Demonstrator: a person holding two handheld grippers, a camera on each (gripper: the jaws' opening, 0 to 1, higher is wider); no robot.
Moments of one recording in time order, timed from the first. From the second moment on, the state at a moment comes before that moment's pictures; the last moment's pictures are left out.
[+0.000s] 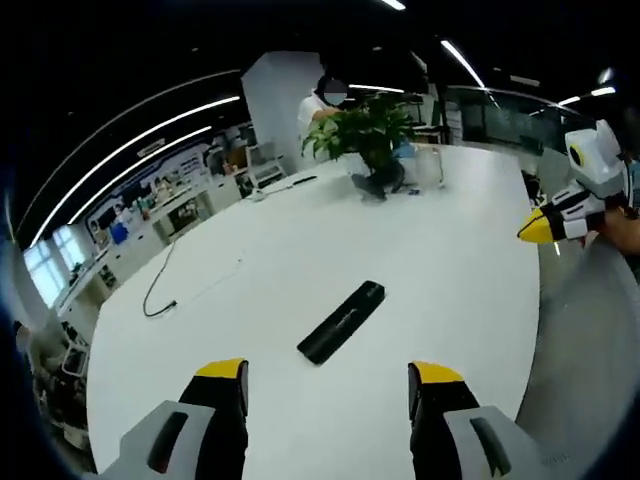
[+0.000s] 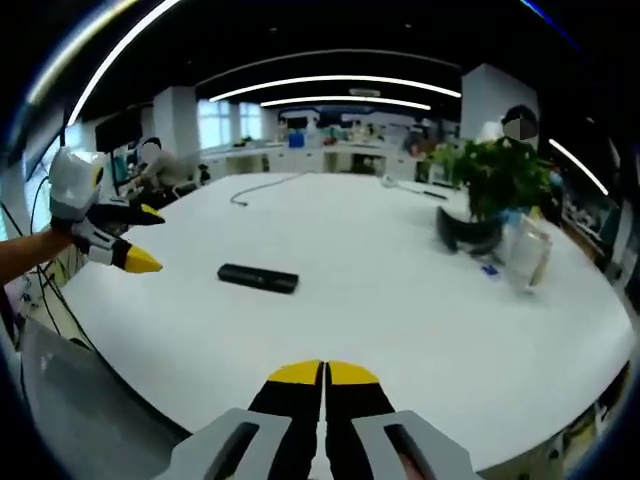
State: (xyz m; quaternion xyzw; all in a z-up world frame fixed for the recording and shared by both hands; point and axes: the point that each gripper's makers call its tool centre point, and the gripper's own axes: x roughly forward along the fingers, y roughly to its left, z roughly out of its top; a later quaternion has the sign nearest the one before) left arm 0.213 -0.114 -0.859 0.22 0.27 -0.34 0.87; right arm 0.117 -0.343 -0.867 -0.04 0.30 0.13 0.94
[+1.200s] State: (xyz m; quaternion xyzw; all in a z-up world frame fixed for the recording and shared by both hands) left arm 0.285 -0.146 -0.946 0.35 0.39 -0.43 0.74; right arm 0.111 -0.337 -0.887 -0.06 0.36 0.15 0.92
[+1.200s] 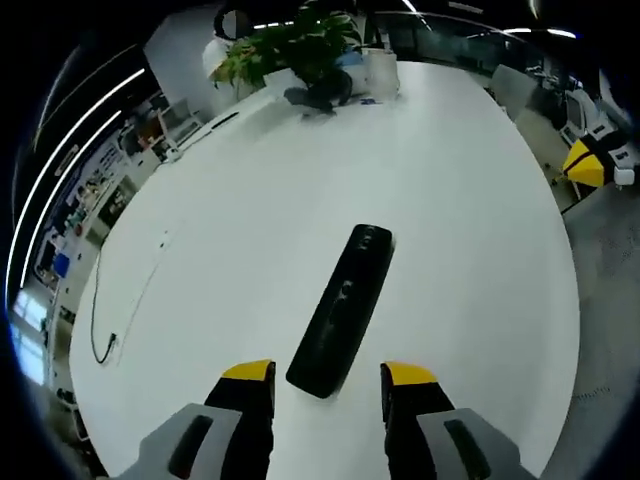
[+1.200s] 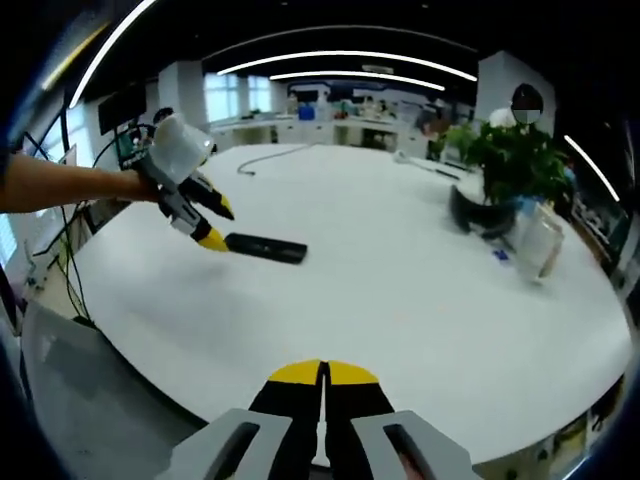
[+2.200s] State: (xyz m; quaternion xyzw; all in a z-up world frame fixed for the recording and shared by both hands) left arm 0.279 -0.147 -0.972 0.35 0.45 -0.50 0.65; right arm 0.111 -0.341 -0.887 -0.06 0.36 0.14 0.92
